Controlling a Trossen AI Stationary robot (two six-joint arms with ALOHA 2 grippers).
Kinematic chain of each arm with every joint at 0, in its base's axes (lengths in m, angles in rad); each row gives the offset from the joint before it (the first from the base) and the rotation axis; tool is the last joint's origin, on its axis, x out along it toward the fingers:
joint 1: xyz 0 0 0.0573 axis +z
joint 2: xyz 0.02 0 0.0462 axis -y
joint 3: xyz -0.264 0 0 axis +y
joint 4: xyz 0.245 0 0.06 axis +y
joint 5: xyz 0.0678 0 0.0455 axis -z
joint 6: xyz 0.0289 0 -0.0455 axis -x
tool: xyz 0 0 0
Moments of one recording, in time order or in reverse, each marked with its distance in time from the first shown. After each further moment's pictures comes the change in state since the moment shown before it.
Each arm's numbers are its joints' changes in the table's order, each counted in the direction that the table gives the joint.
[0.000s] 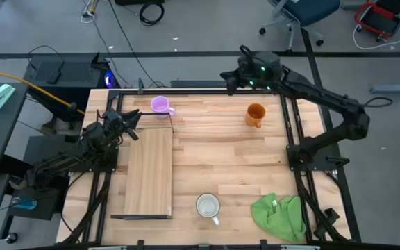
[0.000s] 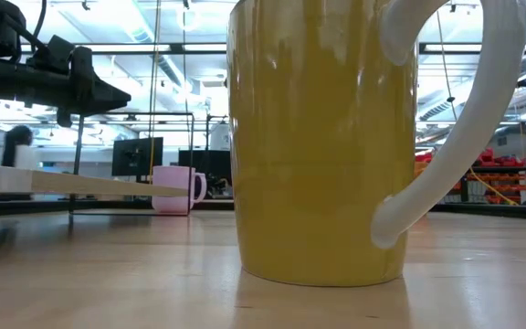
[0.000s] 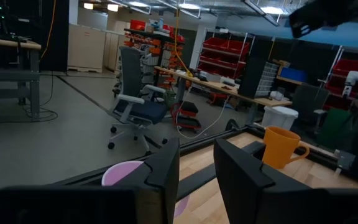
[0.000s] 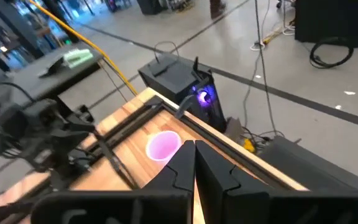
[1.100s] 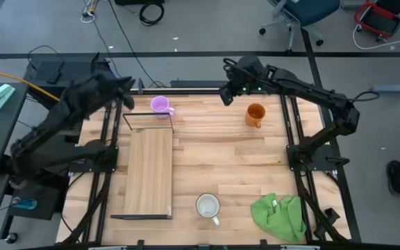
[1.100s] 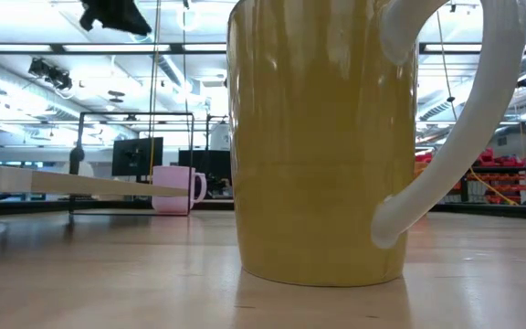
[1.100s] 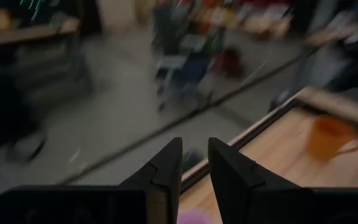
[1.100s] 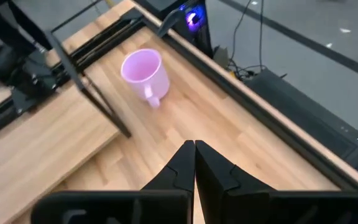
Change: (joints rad) left arm 0.201 -0.792 -1.058 0.652 0.037 -0.158; right arm 0.027 -0.106 -0.069 0.288 -0.042 0.078
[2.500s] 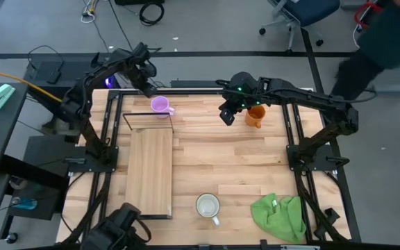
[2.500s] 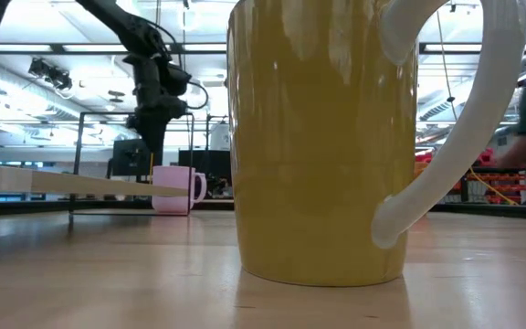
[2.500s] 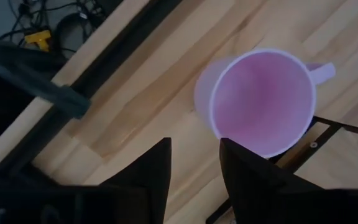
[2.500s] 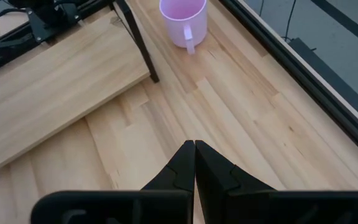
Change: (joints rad) left arm 0.353 -0.965 -0.440 0.594 0.387 -0.289; right arm 0.160 0.001 0.000 0.144 0.038 0.024
